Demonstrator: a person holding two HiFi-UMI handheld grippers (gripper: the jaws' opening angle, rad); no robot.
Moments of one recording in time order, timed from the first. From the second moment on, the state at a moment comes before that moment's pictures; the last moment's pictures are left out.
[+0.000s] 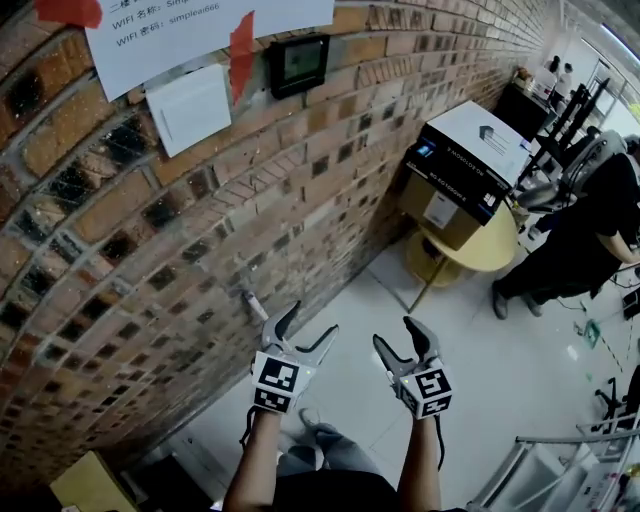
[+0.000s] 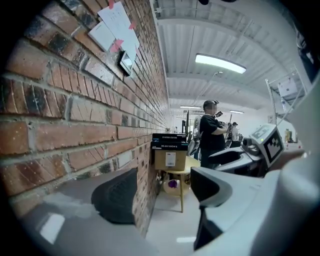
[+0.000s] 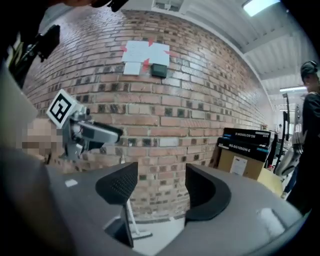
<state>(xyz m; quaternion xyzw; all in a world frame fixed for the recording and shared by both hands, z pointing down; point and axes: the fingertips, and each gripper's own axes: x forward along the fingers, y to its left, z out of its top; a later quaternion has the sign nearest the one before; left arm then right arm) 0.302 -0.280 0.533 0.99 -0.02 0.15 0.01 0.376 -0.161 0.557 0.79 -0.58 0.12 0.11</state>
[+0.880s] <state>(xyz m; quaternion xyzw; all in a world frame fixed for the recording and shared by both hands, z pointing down) 0.161 -0.415 0.583 0.96 -0.20 0.20 0.04 0.240 -0.327 0.827 0.63 -0.71 0.29 0.12</state>
